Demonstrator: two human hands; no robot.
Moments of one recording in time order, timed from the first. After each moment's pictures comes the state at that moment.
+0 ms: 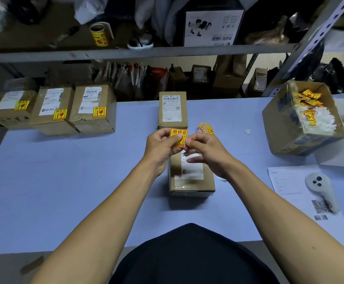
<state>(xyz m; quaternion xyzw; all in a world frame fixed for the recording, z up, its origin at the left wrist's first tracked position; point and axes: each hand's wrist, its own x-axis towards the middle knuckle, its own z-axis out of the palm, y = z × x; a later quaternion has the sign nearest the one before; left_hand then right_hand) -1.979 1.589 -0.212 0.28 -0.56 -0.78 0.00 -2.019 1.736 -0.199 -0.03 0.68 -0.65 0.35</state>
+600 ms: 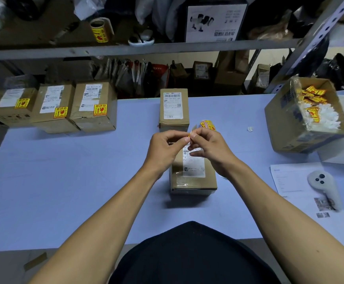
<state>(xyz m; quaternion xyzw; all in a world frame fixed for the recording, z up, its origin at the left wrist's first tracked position) -1.964 1.589 -0.214 0.14 -0.75 -0.65 0.06 -2.018 1.734 -0.202 -0.06 0.70 -0.65 0.28</state>
